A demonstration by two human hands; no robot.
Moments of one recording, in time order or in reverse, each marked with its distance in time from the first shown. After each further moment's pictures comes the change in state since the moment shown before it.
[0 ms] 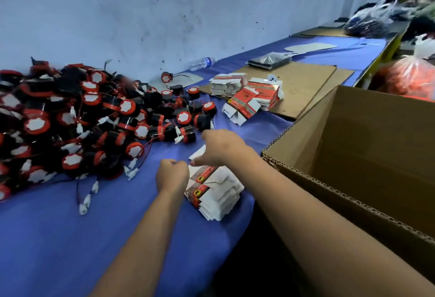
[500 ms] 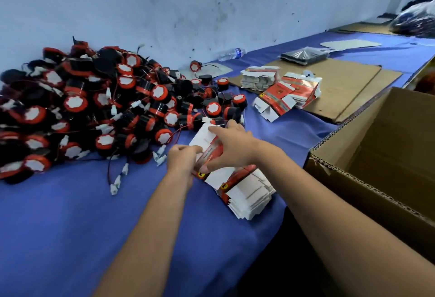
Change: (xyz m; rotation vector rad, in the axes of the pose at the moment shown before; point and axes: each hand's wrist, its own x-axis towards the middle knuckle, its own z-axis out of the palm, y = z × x) left_hand 0.038 -0.007 -0.031 -0.525 -0.072 -0.177; right_hand 0.031 -0.016 0.030 0.064 -0.082 -0.276
